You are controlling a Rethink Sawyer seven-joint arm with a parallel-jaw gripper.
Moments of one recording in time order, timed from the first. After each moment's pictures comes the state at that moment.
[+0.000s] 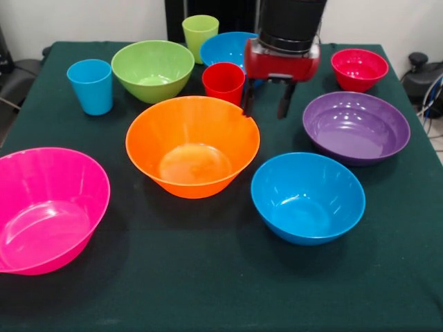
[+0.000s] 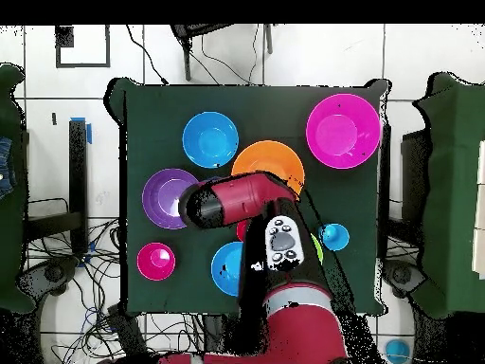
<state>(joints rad) -0.20 -0.59 0.11 1.62 -0.45 0.44 1.94</state>
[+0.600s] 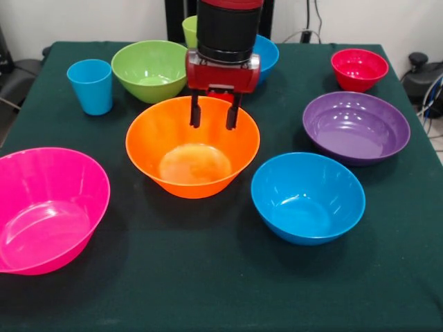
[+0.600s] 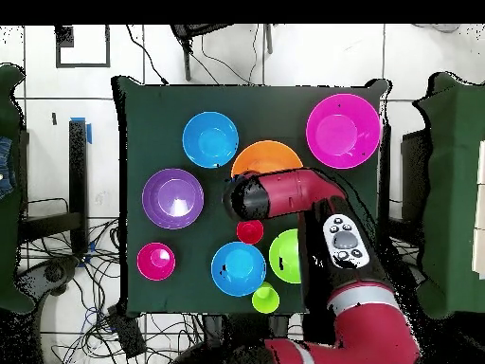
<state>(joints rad) -0.40 -0.58 0.22 1.60 -0.53 0.46 1.91</state>
